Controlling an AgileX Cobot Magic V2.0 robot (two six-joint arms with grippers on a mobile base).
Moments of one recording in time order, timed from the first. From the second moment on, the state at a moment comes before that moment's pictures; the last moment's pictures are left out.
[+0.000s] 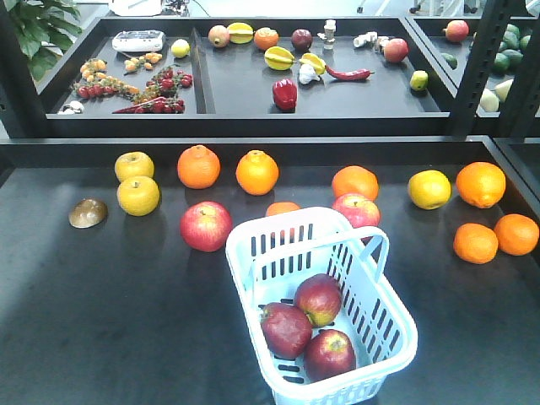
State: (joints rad) left arm 0.00 -0.01 0.03 -0.17 0.07 0.06; right arm 0.03 -0.01 0.03 -0.11 0.12 0.08
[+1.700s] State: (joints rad) left arm 0.00 -0.01 0.03 -0.17 0.07 0.06; right arm 0.03 -0.01 0.03 -0.11 0.12 0.14
